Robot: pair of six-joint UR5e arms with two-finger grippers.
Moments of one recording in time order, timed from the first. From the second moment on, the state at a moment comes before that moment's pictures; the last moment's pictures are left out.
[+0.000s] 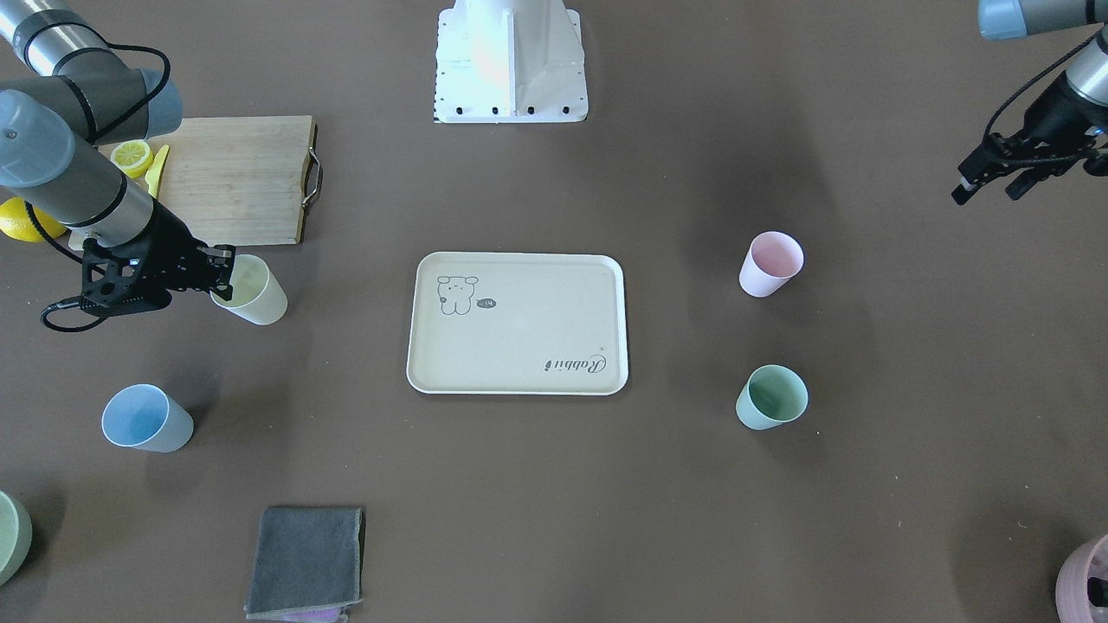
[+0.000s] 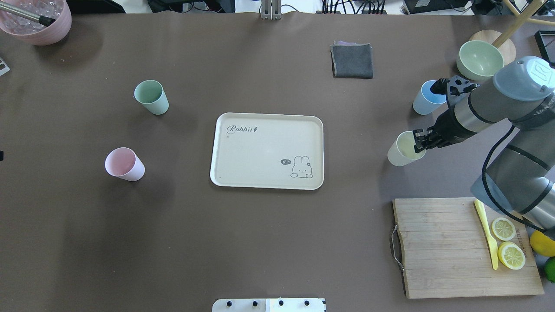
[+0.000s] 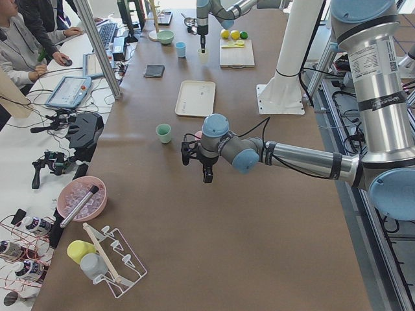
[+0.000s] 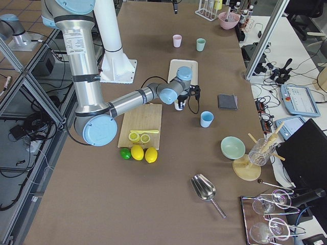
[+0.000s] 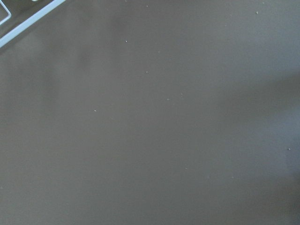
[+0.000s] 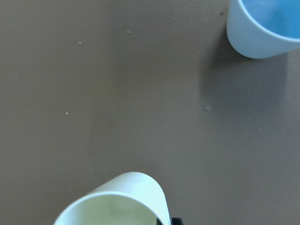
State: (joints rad) left arm -1.08 -1.31 -1.97 -2.10 -2.21 -0.94; right arm 0.85 -1.38 1.76 -1.22 2.21 0.95
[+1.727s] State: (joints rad) left arm -0.75 -1.64 -1.84 -2.05 -2.02 -1.25; right arm 0.64 -1.06 1.76 -1.44 2.07 1.23
